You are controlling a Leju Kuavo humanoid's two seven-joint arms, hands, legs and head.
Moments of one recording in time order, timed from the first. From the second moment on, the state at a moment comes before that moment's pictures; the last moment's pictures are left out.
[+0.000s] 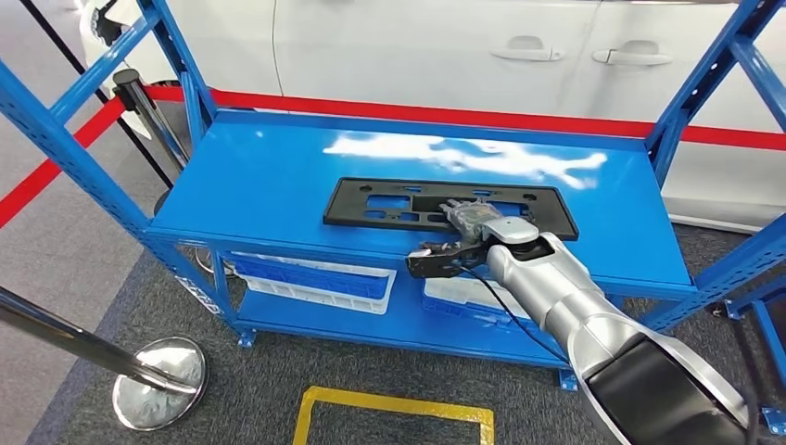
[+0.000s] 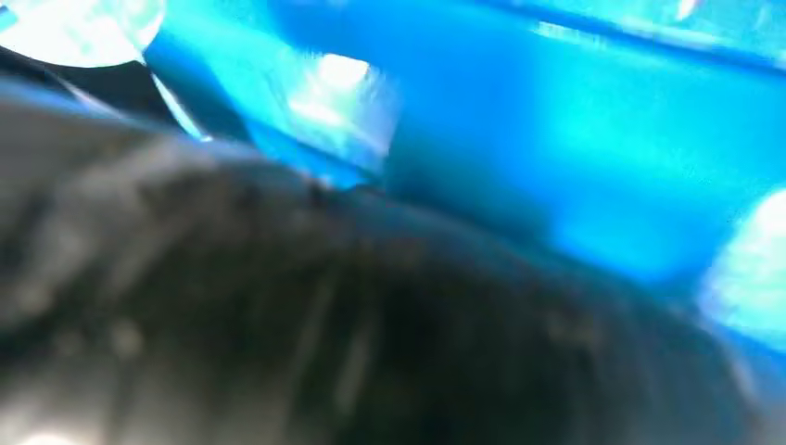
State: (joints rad) left arm -0.08 -0.15 1.23 -0.35 -0.81 -0.03 -0.08; right arm -1.01 0.03 0.62 -0.40 1.07 0.27 -0.18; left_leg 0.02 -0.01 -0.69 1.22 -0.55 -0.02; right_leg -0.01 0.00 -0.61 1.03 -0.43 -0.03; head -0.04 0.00
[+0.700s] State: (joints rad) left arm -0.08 -0.15 1.23 -0.36 -0.84 -0.02 -0.08; right arm -1.00 0.02 0.62 -0.40 1.05 0.20 -0.16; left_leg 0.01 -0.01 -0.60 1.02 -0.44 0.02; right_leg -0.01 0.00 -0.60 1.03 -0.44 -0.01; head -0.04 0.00
